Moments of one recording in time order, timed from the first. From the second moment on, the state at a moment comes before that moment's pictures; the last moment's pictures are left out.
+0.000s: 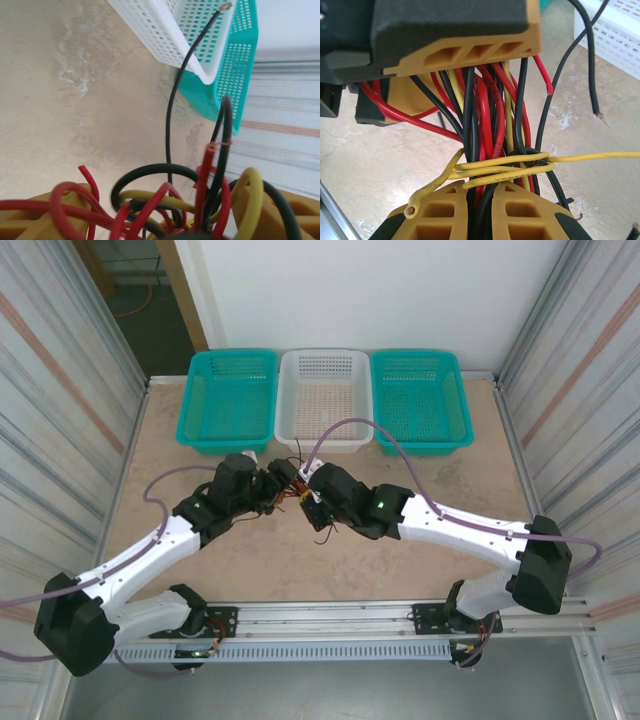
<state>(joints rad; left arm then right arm) -0.64 1.08 0.74 -0.20 0.11 -1.34 1.09 1.40 1.14 -0.49 0.19 0.32</state>
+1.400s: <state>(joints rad) -0.42 1.26 0.64 0.72 0.61 -1.23 0.56 1.15 1.30 -0.47 -0.24 0.57</state>
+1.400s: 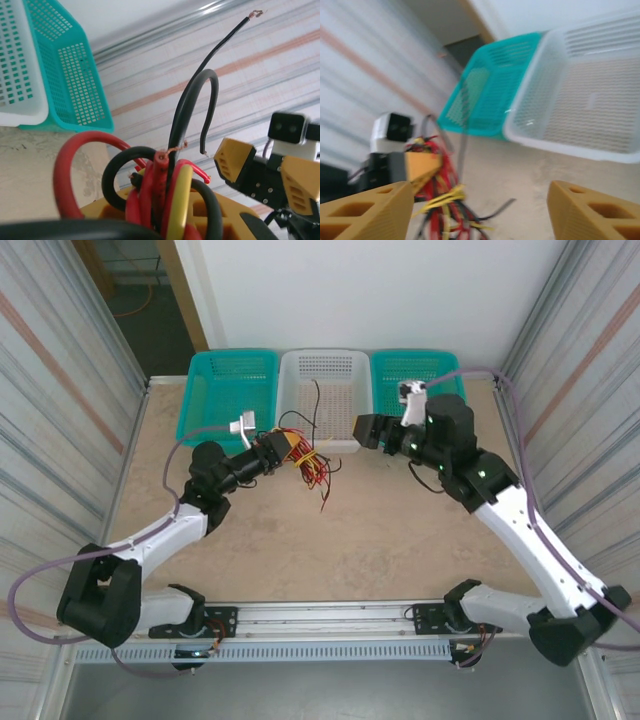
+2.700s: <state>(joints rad) -0.42 1.29 0.71 0.79 0.78 -1.20 0.59 1.30 1.33 -0.48 -0.49 0.56</state>
